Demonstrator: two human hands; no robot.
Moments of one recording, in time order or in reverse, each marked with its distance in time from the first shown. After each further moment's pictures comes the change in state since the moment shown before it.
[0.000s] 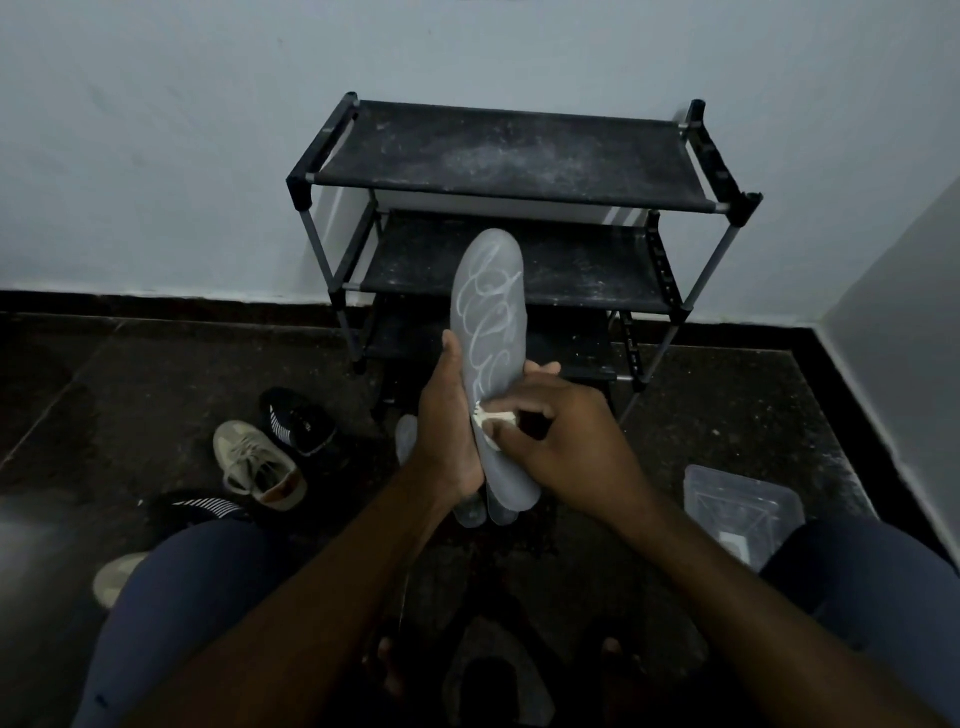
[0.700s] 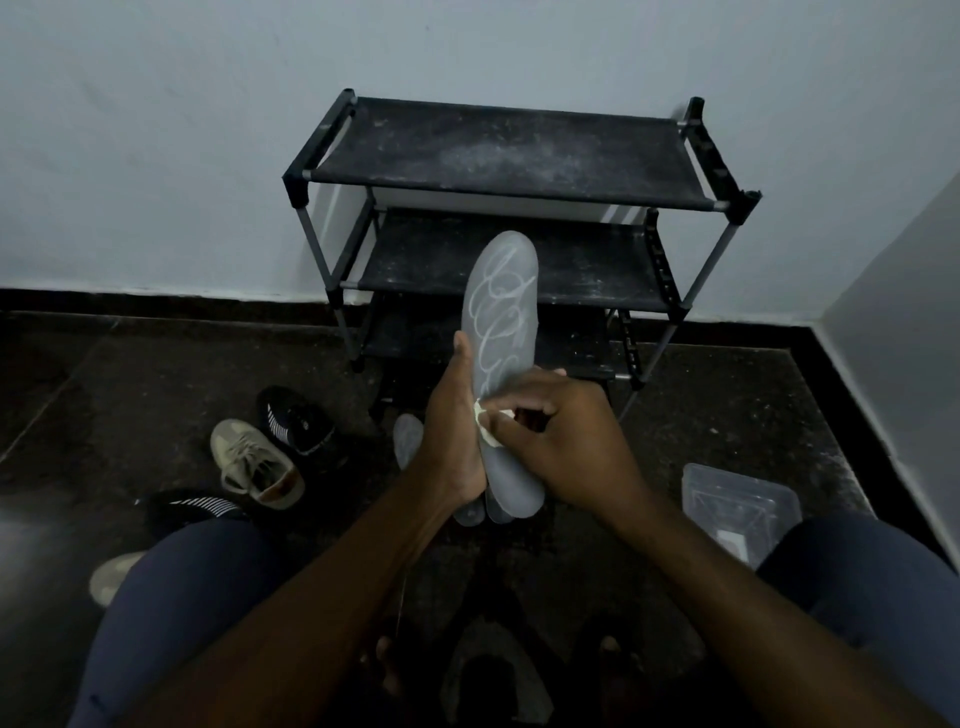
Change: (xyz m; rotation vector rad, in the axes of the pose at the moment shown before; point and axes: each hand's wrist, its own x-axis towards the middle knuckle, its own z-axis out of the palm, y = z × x) left_hand -0.002 -0.006 0.001 0.048 0.024 0.002; right_hand 0.002 -0.001 -0.001 0.046 0.007 0.002
